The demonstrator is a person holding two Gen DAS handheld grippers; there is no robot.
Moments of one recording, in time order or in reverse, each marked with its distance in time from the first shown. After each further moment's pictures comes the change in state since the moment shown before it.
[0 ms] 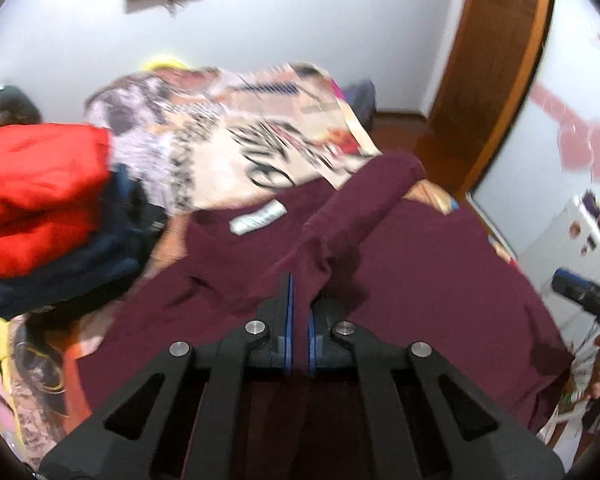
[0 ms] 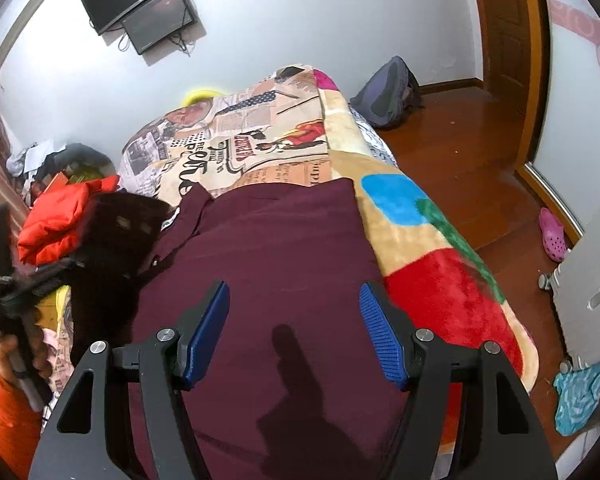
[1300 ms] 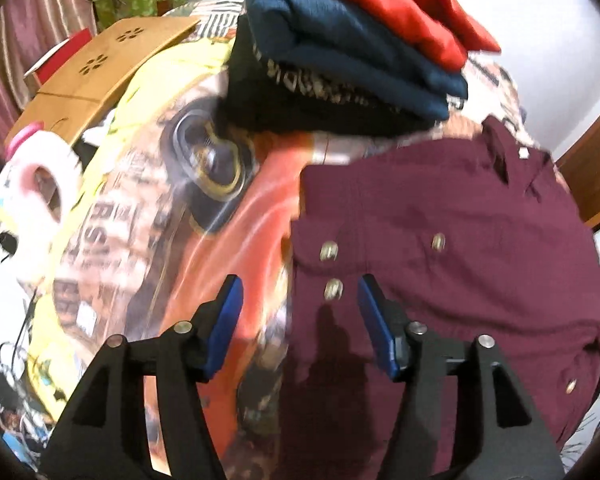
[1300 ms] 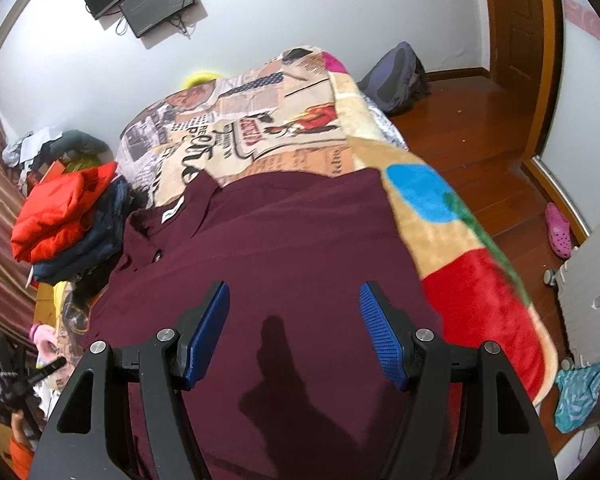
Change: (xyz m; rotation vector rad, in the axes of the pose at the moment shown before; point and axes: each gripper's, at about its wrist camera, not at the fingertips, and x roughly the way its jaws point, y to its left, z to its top) left arm -0.047 0.221 -0.169 -0.495 0.176 0.248; right arm 0.023 0.015 0.009 -0.002 0.063 -0.024
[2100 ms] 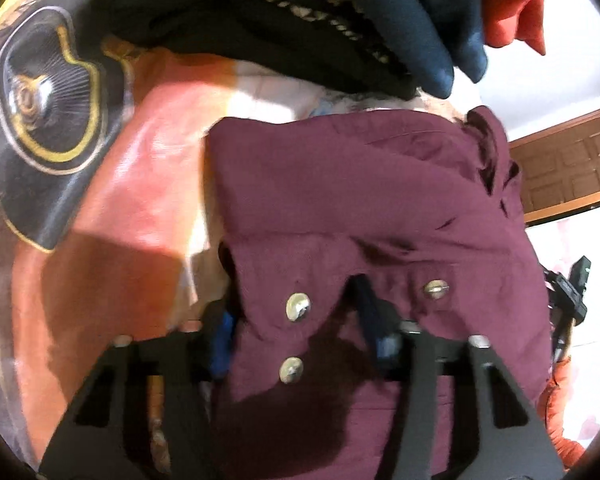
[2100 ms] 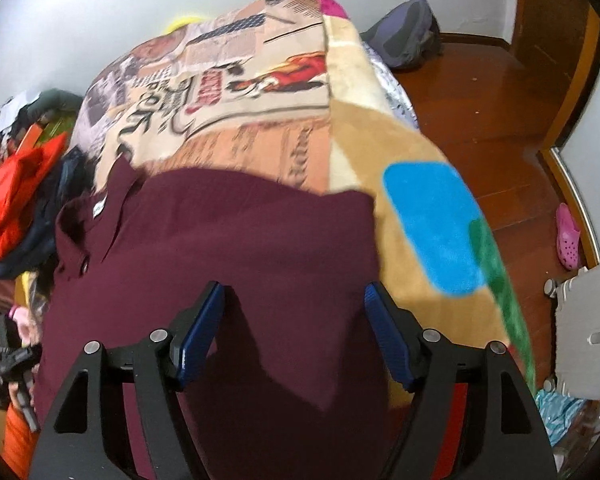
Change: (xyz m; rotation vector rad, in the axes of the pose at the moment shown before) left arm 0.120 -0.001 0.033 -0.100 0.235 -0.398; right arm 0.105 -0.046 0.055 -0.052 0.223 -0.013
